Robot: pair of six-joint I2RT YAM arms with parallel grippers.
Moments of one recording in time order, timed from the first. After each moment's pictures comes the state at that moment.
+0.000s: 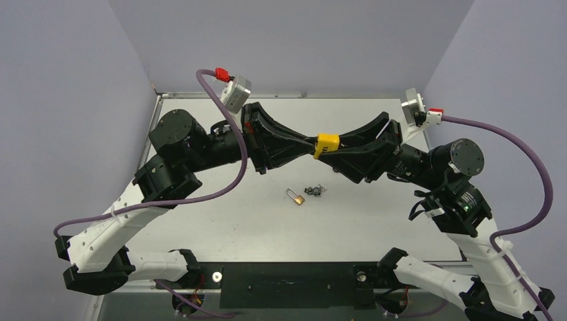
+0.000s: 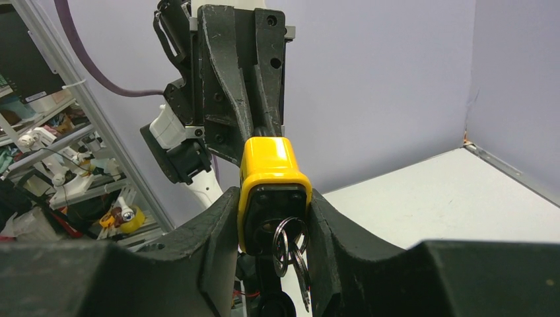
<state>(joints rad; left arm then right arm) -1.02 1.21 1.65 -0.19 0.40 -0.51 0.72 0.90 1.39 -0.16 -0.57 0.46</state>
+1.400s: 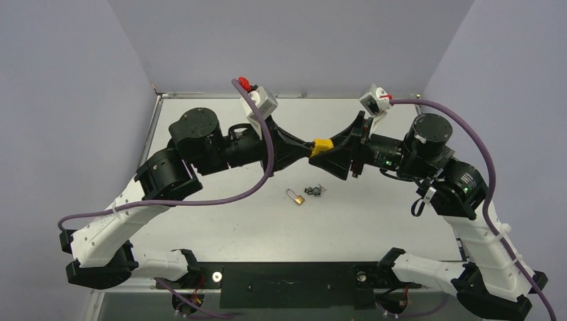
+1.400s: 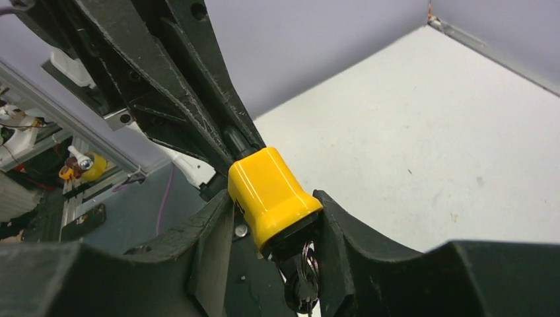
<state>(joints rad) -1.08 1.27 1.74 -0.49 0.21 -0.29 0.75 1.05 1.60 -0.61 -0.49 0.30</state>
